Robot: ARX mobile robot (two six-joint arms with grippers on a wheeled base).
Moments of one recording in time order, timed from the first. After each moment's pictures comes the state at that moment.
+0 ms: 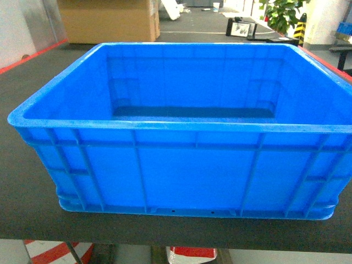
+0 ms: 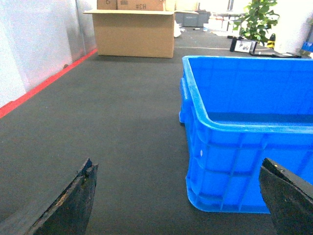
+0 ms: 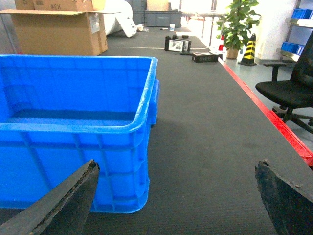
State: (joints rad) left arm 0.00 0.01 0.02 0.00 0.00 0.00; right arm 0.00 0.00 0.01 -0.01 0.00 0.00
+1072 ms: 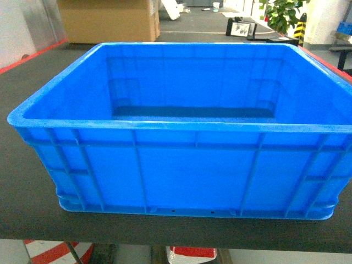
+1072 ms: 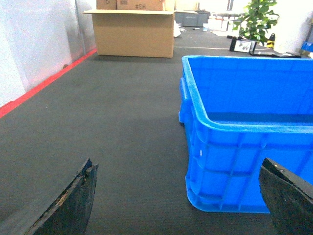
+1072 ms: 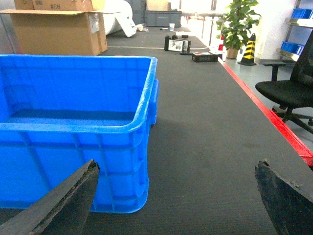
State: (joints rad) left arm 0.00 0.01 0.02 0.00 0.00 0.00; right arm 0.00 0.00 0.01 -0.01 0.00 0.00
